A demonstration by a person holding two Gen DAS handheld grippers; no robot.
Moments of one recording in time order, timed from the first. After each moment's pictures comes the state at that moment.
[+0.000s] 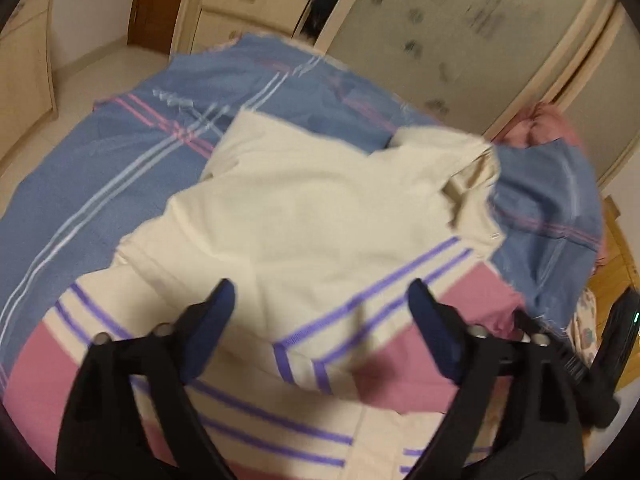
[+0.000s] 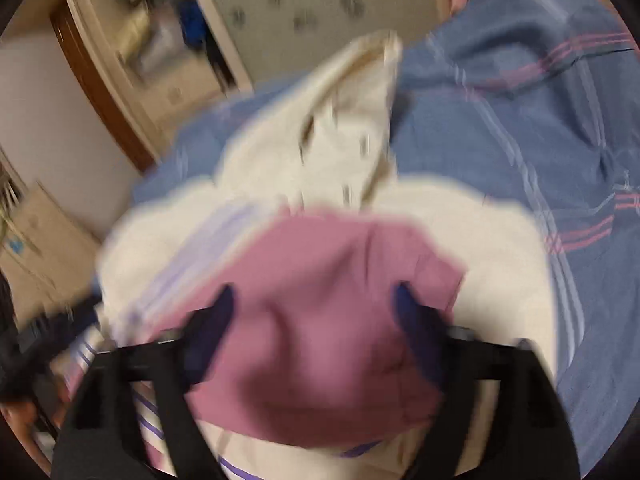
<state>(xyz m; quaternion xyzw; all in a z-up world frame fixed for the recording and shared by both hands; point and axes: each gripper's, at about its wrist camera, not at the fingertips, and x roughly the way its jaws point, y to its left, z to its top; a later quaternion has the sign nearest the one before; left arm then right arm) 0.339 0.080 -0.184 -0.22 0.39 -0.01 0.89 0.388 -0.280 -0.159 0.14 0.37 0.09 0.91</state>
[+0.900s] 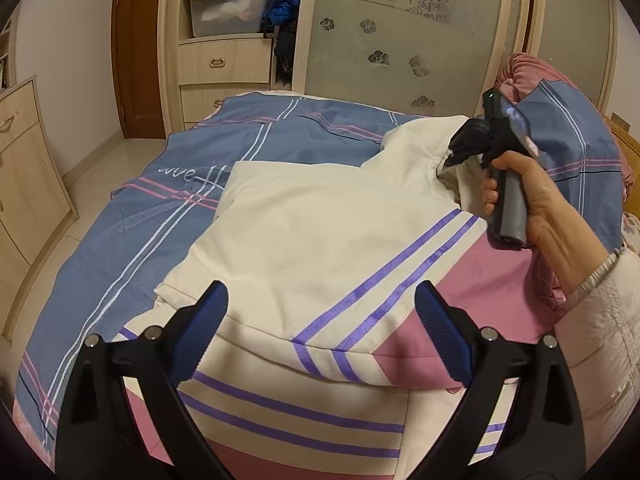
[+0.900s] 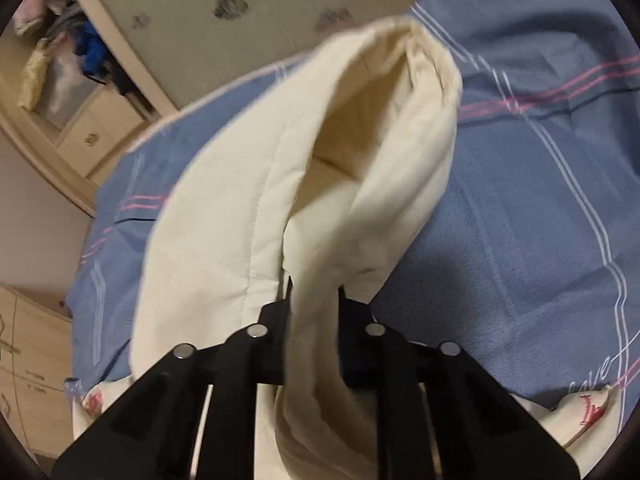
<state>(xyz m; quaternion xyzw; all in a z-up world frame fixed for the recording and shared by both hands) 0.317 0.045 -0.179 -0.06 0.35 0.00 0.94 0.628 -0.247 -0.197 0.18 0.45 0.00 0.88</state>
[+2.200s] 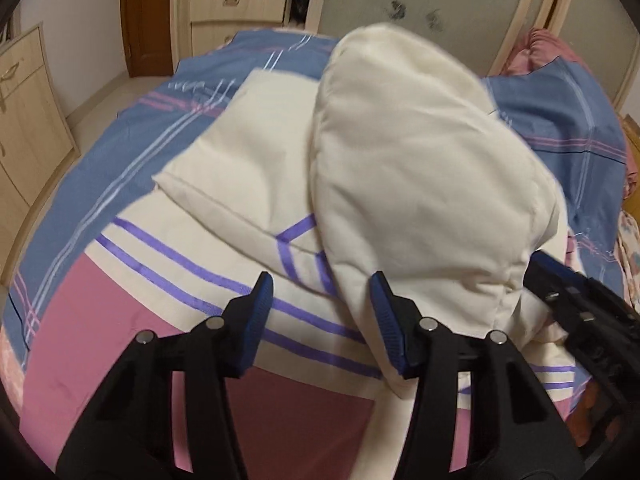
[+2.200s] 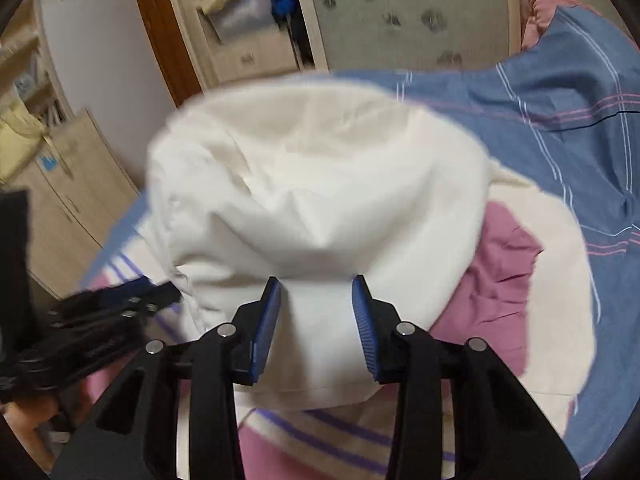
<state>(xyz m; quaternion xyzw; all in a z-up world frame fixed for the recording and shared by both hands) 0.285 0.036 -0.216 -0.11 0.45 0.02 0.89 0.319 -0.189 -0.190 0.02 0.42 0.17 0.89</state>
